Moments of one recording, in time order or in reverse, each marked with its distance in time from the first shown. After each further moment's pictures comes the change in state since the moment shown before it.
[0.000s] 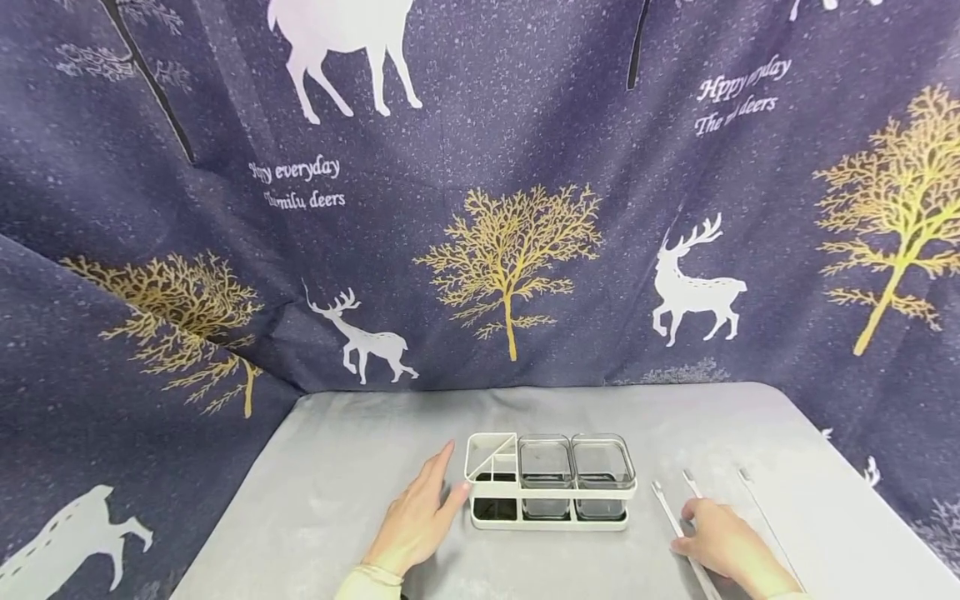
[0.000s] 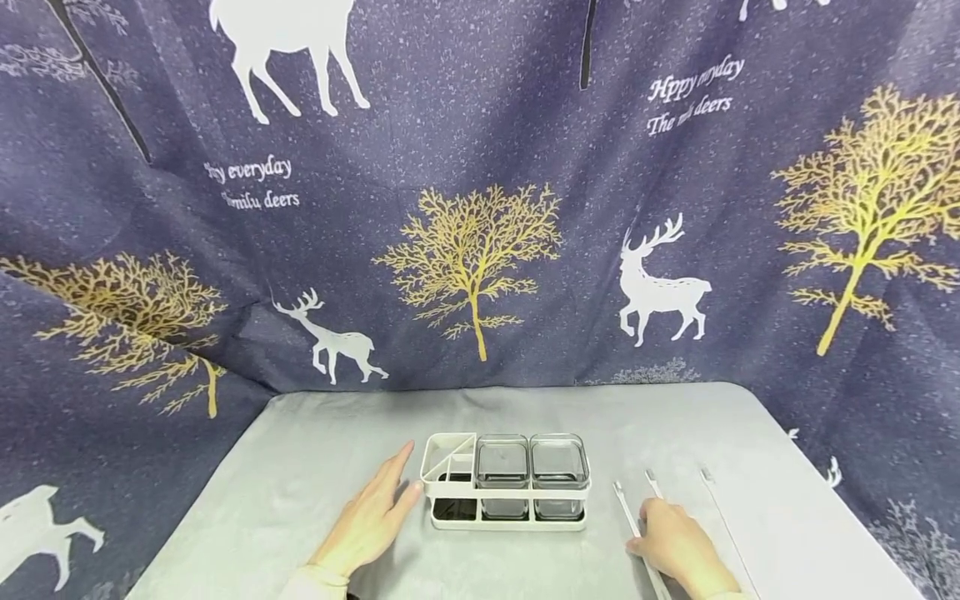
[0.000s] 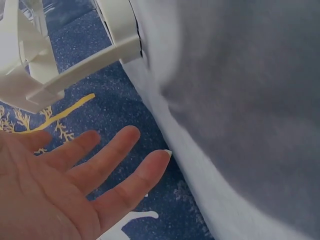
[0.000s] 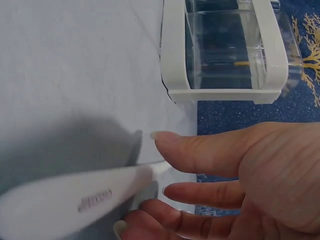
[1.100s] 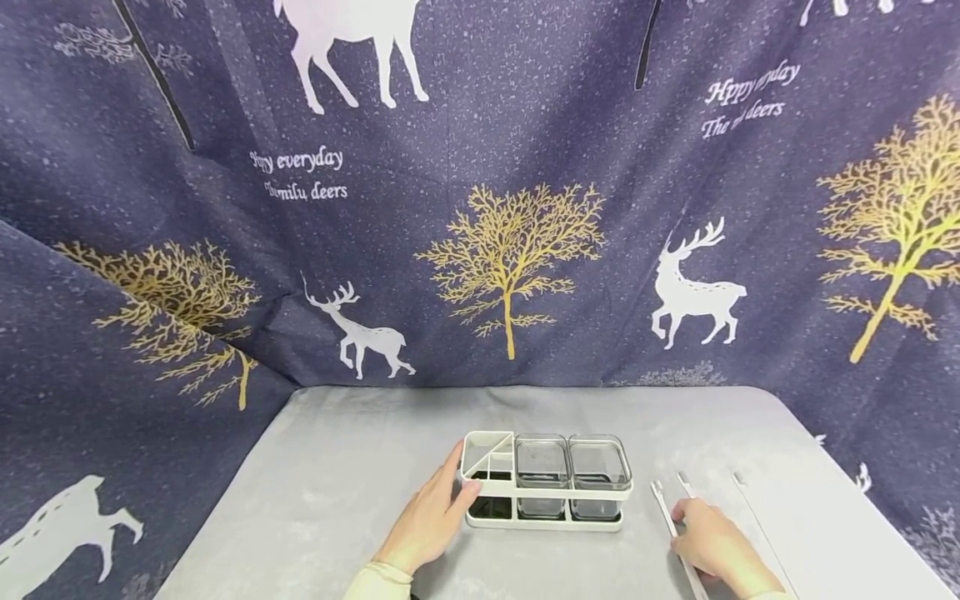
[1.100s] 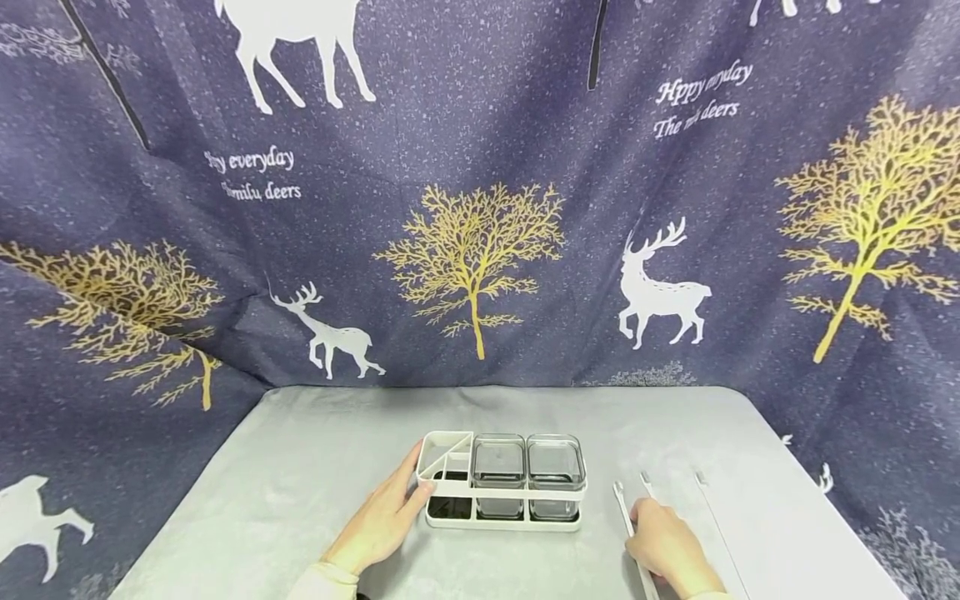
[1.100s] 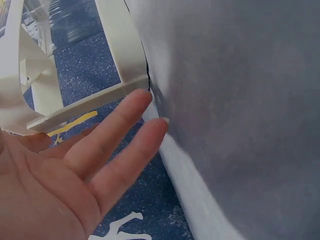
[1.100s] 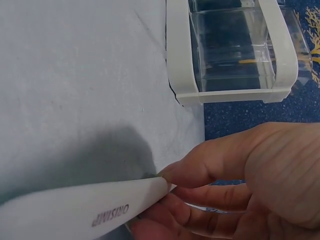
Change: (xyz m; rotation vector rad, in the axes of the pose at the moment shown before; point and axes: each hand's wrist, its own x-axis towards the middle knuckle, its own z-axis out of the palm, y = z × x) left_hand 0.006 0.008 0.017 -0.119 -0.017 0.035; right_hand 0.004 -0.003 0.006 0.038 0.002 0.031
